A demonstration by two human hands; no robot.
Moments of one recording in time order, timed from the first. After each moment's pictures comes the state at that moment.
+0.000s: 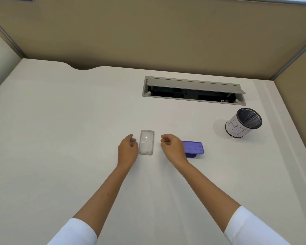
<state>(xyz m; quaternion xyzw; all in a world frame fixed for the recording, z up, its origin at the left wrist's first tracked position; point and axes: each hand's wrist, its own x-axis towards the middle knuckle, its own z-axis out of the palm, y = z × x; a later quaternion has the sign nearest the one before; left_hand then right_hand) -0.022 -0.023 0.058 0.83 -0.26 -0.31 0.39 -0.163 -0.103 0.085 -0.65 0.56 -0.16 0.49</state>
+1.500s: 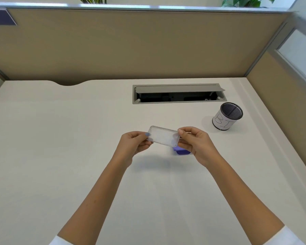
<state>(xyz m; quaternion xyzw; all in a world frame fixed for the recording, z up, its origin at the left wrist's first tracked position) -0.022 -0.028 0.152 0.61 -0.20 -0.57 0.52 -0.230 -0.098 0.163 -0.42 0.48 -0.33 0.70</state>
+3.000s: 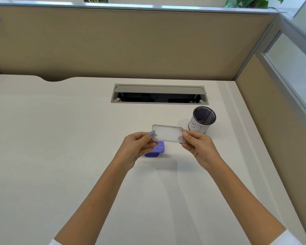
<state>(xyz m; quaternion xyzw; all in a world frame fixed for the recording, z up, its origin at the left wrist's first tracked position) -0.163 -0.072 0.167 0.58 -0.16 -0.59 0.54 -0.359 -0.162 0.155 -0.38 0.46 -0.34 0.73</state>
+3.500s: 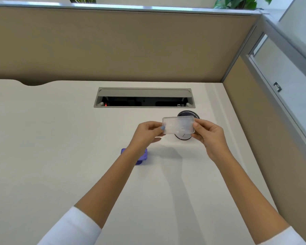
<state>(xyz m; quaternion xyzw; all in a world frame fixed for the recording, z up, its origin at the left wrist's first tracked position) -0.219 -0.169 0.152 0.63 -0.31 -0.53 0.47 -0.417 -0.232 0.160 -0.44 0.49 -0.42 0.62</state>
